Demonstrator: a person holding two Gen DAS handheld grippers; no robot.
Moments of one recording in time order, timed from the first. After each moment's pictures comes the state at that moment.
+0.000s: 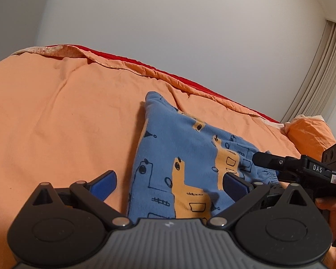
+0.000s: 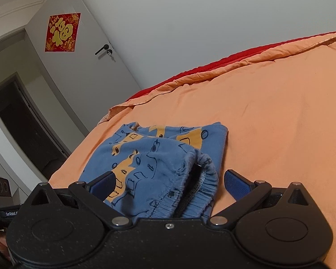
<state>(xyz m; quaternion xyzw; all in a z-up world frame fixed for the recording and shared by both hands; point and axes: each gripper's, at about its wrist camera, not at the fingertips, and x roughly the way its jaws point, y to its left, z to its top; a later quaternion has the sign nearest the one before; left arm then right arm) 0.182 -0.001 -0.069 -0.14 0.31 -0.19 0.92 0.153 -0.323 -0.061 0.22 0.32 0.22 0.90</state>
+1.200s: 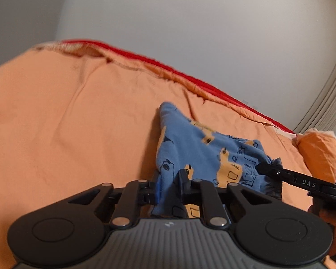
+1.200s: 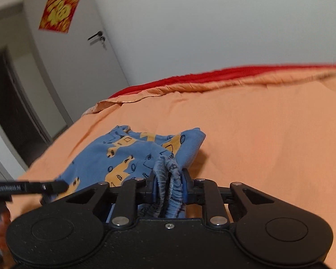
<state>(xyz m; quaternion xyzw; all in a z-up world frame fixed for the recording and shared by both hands) 0.183 -0.001 -0.033 -0.15 0.34 -0.14 0.92 0.150 -0.312 -0.016 0.11 0.32 0.18 0.92</state>
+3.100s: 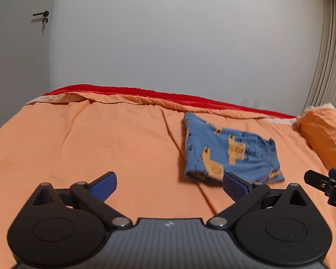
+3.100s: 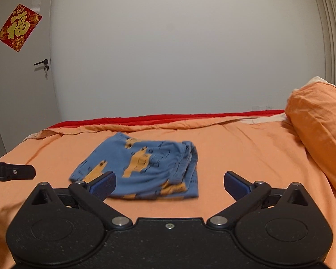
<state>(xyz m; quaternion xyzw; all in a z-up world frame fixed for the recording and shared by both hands) 0.106 0.004 -0.007 -0.04 0.30 -0.12 0.95 0.020 -0.319 0.018 0.05 0.22 -0.05 0.97</state>
